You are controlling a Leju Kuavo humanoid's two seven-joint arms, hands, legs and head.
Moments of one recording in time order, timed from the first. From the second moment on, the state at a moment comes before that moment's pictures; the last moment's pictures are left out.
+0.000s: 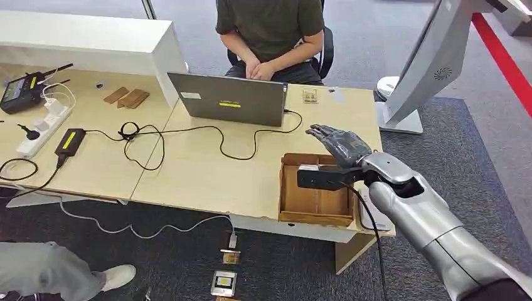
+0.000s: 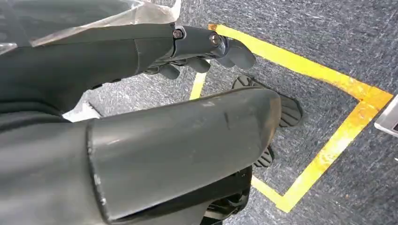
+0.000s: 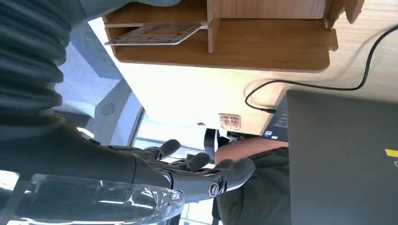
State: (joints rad) left arm -0.18 0.14 -1.12 -0.23 1.41 0.35 0.07; right arm -0.92 -0.26 0.94 -0.87 0.78 0.13 -0.20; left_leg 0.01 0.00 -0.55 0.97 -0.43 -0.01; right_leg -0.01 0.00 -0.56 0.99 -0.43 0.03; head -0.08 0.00
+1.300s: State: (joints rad) left arm -0.18 0.15 -1.13 -0.23 1.39 0.36 0.13; right arm -0.91 -0.27 0.94 -0.86 0.81 0.13 -0.20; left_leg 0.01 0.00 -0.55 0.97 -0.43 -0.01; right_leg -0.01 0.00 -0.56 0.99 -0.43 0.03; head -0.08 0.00
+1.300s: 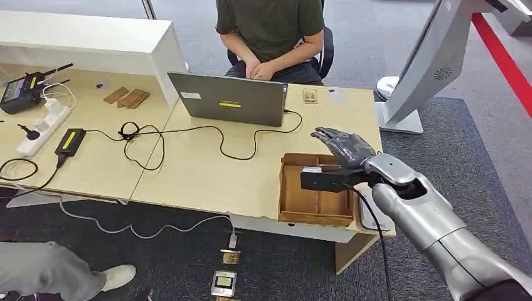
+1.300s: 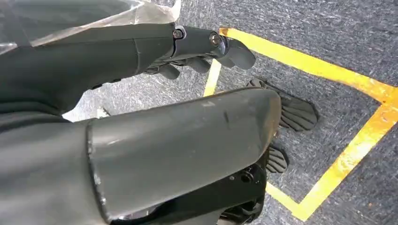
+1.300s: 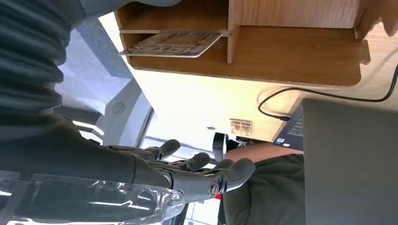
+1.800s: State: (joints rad) left arm -0.18 0.15 -1.15 -0.23 1.38 0.36 0.14; right arm -0.91 -0.27 0.94 -0.84 0.81 0.13 -0.20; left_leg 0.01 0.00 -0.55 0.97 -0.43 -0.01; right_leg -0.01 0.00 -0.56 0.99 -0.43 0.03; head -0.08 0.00
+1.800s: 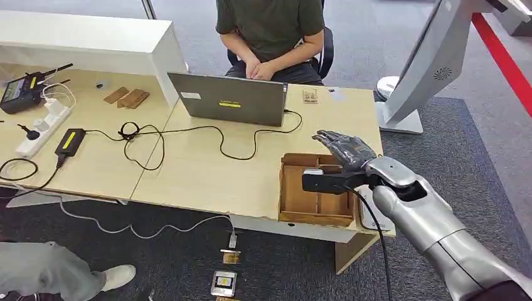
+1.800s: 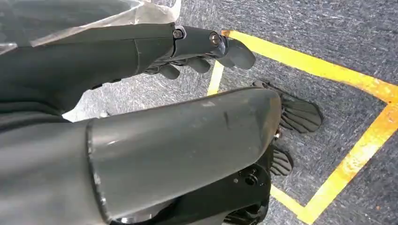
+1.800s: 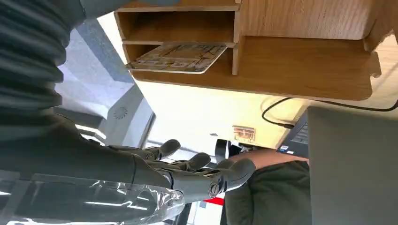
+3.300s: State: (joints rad) left arm -0.18 0.16 -1.15 -0.24 1.39 0.35 0.10; right arm -0.87 -0.32 0.94 -0.94 0.77 0.18 -0.14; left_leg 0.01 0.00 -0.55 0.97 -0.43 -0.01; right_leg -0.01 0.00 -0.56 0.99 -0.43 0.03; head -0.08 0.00
